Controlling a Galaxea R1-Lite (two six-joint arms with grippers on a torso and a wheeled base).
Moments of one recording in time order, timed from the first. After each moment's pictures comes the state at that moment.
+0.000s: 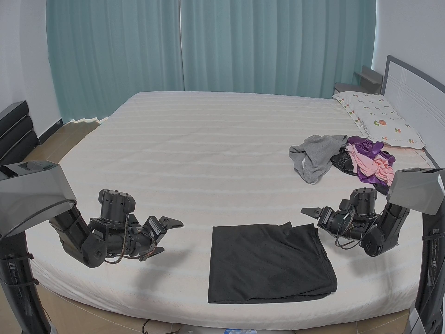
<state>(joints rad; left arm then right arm) -0.27 2.14 -0.65 -0.81 -0.33 -1.01 0.13 2.39 -0.73 -1.15 0.33 0.69</state>
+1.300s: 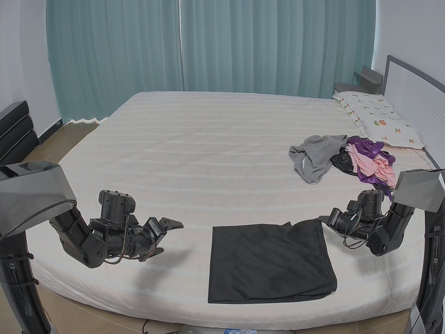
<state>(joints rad) -0.27 2.14 -0.65 -0.81 -0.33 -1.00 0.07 2.40 -0.71 -1.16 0.34 0.64</state>
